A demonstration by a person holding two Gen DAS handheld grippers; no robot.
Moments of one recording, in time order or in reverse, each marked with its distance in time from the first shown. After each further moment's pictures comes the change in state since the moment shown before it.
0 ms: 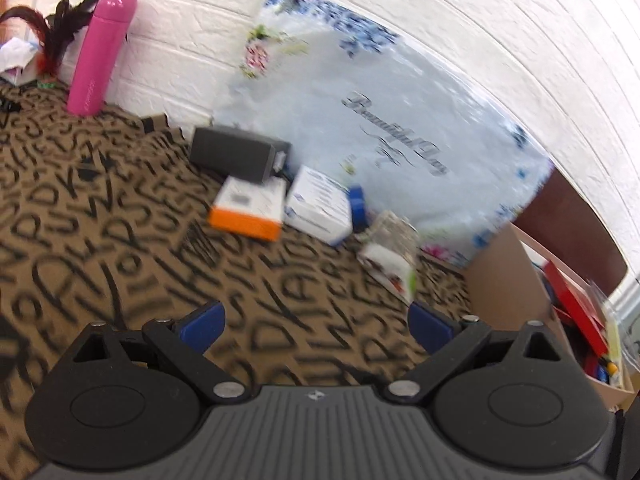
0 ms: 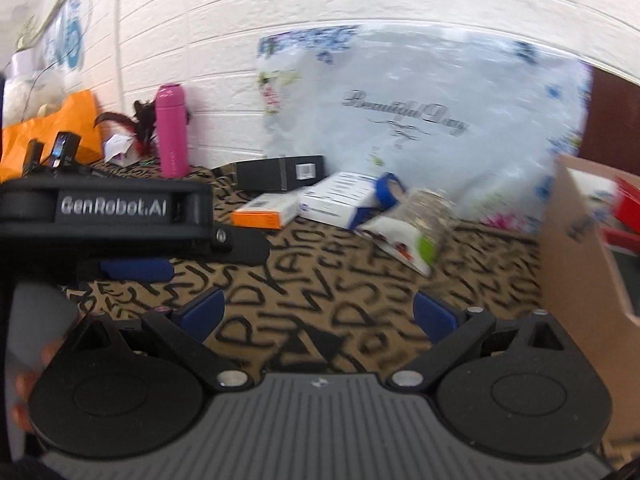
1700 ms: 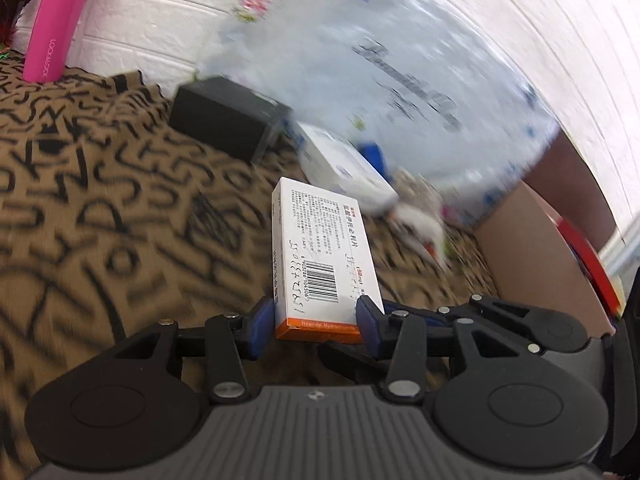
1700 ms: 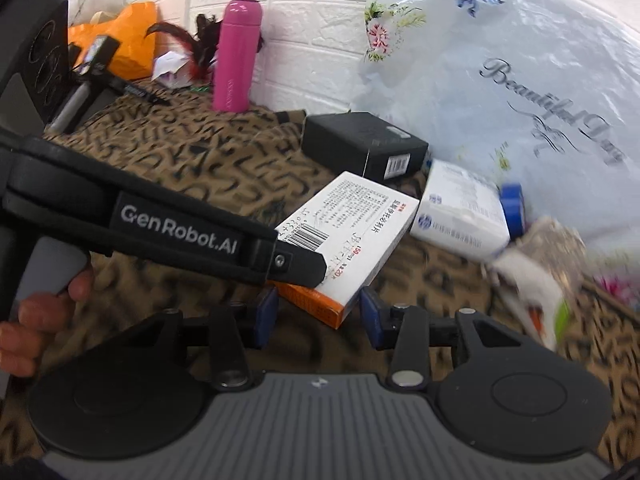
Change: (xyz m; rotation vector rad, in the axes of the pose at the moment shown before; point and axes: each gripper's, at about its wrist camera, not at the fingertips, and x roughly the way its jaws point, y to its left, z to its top) left arm 0.045 0.052 -0.013 0.055 0.142 -0.133; right arm 0.078 0.045 0.002 -0.229 0.140 0.121
